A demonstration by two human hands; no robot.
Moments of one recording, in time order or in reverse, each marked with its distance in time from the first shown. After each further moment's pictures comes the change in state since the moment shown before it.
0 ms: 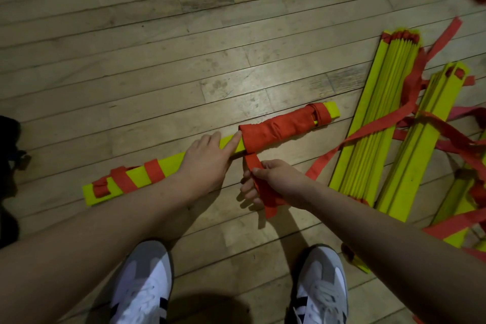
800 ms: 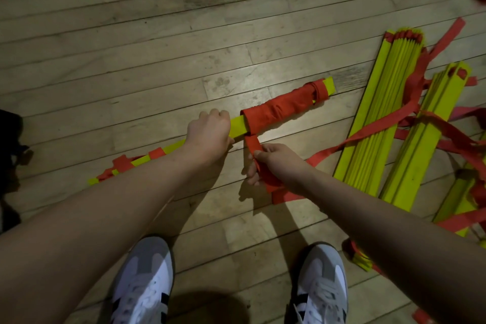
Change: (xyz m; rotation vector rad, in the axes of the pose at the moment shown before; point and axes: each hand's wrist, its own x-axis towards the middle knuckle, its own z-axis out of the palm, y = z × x) left_hand 0.036 -0.004 -0.032 -0.044 -0.014 -0.252; right_hand -0.001 -0.021 0.005 -0.080 0.102 -0.143
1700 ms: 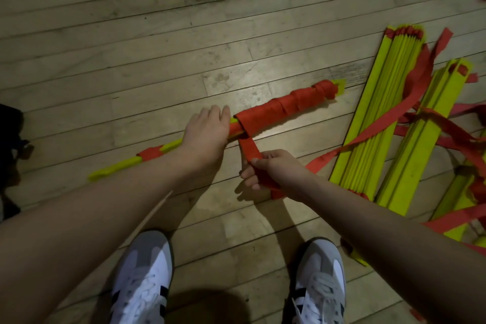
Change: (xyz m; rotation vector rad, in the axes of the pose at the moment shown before) left_hand -0.017 -0.004 0.009 0.105 0.057 0.122; right_hand -0.009 0.016 0.001 0.143 -0.025 0.078
